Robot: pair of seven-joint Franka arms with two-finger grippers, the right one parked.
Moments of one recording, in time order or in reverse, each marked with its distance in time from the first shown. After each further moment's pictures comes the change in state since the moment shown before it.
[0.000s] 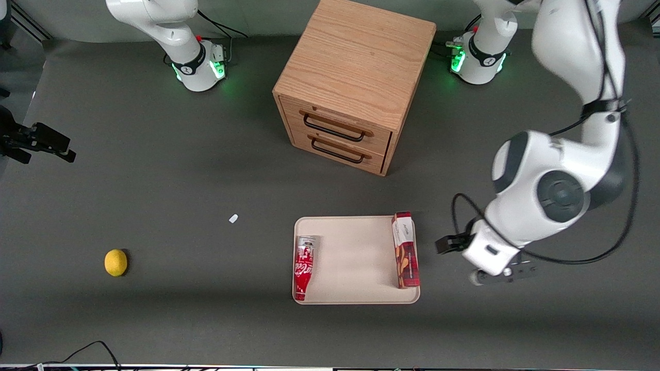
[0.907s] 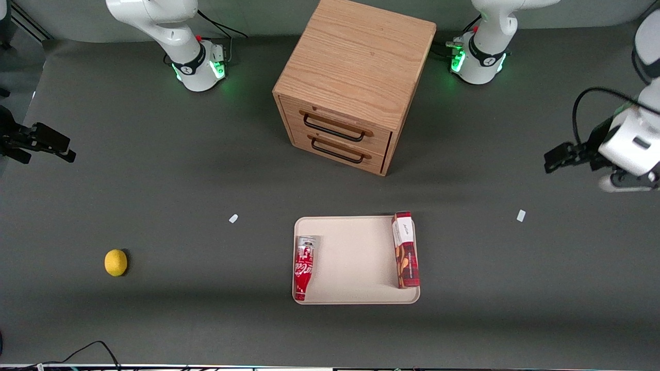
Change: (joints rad) arm 0.236 -0.547 0.001 -0.393 -0.003 -0.225 0.326
